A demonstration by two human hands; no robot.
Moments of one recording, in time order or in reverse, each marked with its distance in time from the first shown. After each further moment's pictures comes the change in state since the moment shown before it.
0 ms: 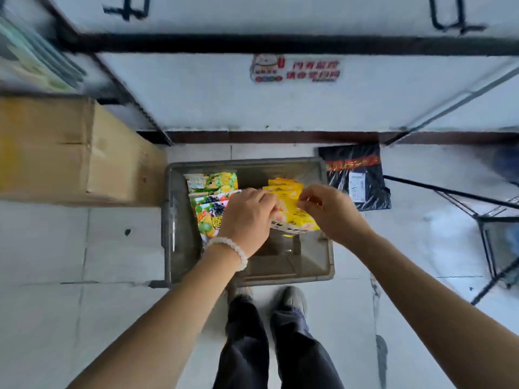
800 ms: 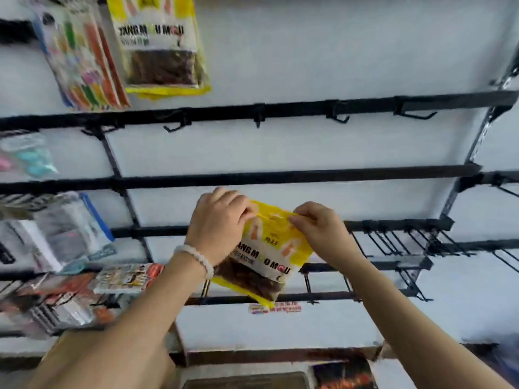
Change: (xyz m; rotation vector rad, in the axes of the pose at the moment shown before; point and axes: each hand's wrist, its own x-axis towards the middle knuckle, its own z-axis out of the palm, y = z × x) left_hand 0.082 0.270 -0.444 0.533 0.709 0.365; right_hand -0.166 -0.280 -0.356 0.252 0.551 -0.537
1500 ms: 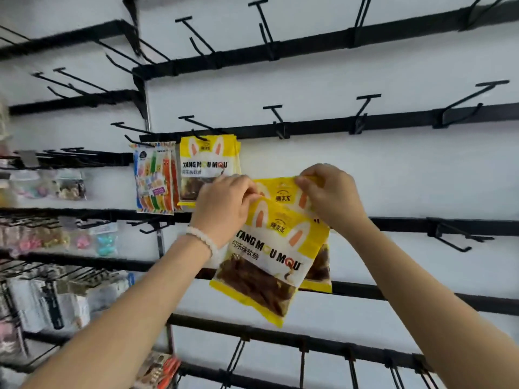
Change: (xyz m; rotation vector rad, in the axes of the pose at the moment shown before) left_hand 0.164 -0.011 -0.115 0.169 0.218 -0.157; right_hand 0.141 -0.156 -0.099 0.021 0.198 -0.501
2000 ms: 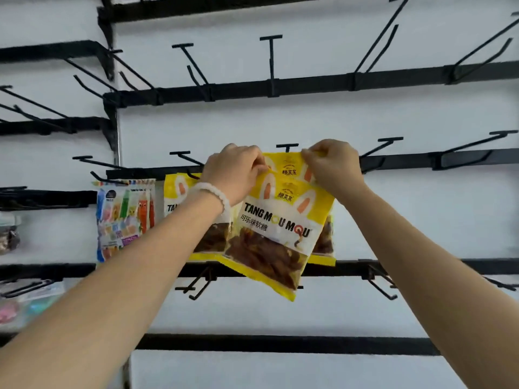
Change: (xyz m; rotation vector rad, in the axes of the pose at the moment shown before) left_hand 0.136 -0.064 0.010 -0.035 -0.003 0.079; right_hand 0.122 -0.029 0.022 -0.118 0.269 0.092
